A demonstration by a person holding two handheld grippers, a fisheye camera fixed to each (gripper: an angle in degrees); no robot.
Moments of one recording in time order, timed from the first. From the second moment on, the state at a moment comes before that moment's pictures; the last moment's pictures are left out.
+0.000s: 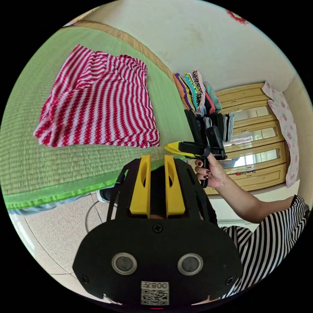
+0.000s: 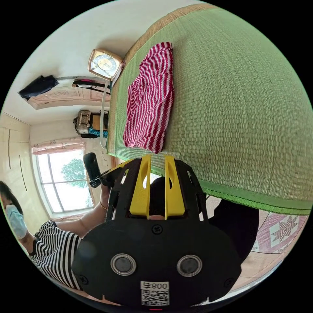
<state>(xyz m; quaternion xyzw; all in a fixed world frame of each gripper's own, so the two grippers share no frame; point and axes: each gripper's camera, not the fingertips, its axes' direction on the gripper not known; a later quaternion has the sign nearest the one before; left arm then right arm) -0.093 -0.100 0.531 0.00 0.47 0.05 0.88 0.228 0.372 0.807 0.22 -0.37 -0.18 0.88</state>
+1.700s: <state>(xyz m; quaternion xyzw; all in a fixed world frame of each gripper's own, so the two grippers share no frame) -0.348 -0.055 0.572 0.00 0.66 -0.27 0.70 0.299 0.316 0.767 0.15 -0.56 -0.19 0.79</state>
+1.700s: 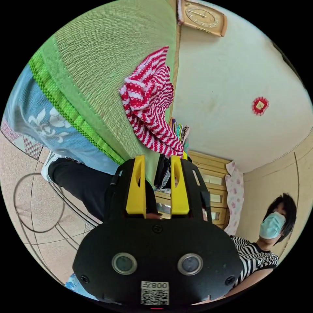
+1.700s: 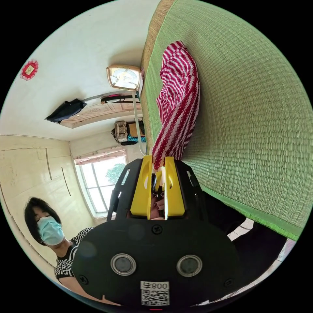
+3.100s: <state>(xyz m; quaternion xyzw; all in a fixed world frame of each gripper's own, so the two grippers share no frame) -0.405 -0.046 0.589 0.01 0.65 -0.42 0.63 0.330 0.375 0.808 0.17 -0.55 -0.18 0.80</state>
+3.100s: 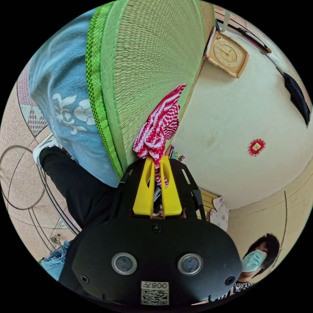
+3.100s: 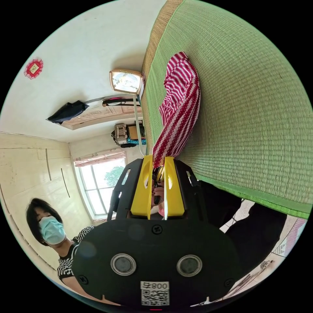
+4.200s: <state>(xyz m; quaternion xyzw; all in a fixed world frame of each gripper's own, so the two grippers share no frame) -0.233 0.029 0.552 0.01 0.76 -0.16 0.63 0.419 0.686 0.917 0.31 -0.56 -0.24 0.73</state>
